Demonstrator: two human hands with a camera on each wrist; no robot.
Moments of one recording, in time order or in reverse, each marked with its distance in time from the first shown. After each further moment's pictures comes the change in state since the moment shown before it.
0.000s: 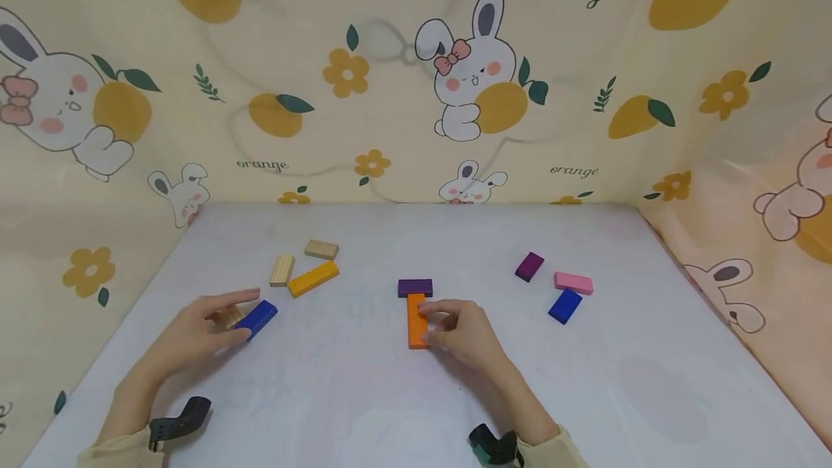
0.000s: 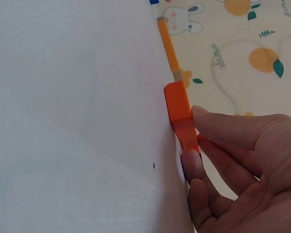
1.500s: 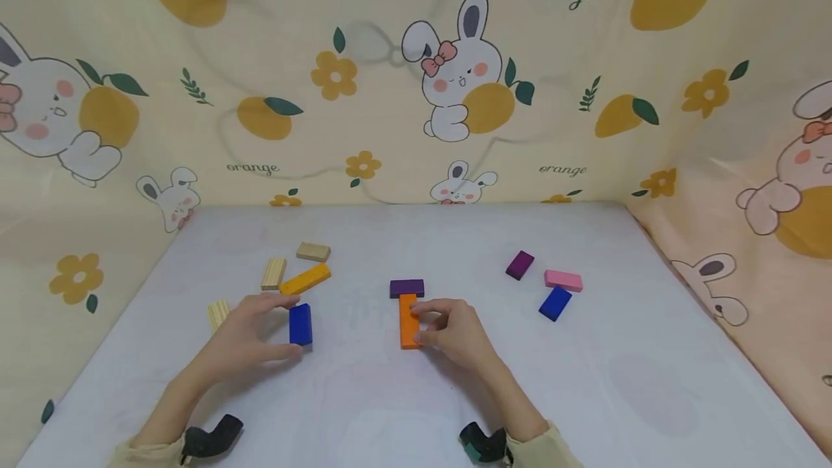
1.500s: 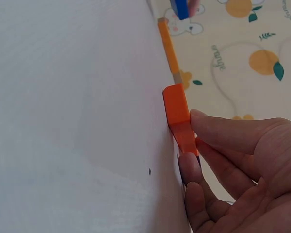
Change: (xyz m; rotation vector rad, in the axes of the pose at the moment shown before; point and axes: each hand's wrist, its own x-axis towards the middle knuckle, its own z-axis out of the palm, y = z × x) left_hand 0.013 0.054 0.052 -0.033 -0.010 0.137; right_hand -0.001 -0.001 0.000 -0.016 0.004 0.007
